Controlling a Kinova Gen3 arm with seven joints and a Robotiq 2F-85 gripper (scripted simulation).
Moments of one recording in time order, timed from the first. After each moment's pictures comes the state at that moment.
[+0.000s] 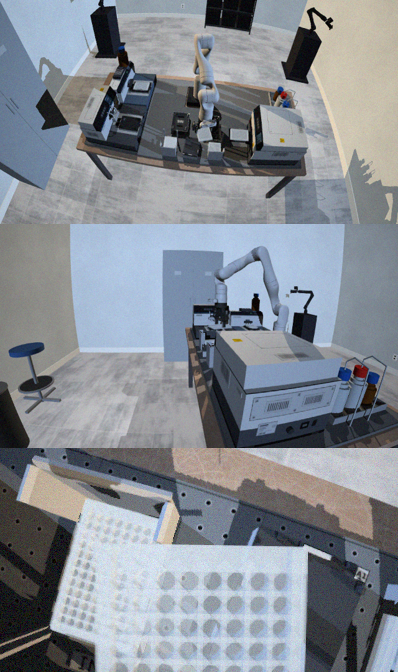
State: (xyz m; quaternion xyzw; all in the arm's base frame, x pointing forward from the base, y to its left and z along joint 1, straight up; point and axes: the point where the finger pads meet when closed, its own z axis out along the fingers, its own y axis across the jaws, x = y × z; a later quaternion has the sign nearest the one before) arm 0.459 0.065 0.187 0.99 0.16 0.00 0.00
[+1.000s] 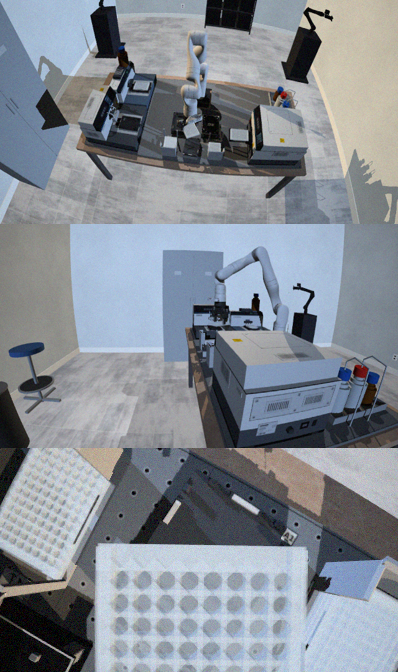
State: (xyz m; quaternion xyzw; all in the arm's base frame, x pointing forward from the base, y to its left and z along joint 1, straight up) arm 0.445 -0.023 0.187 0.97 0.25 0.00 0.00
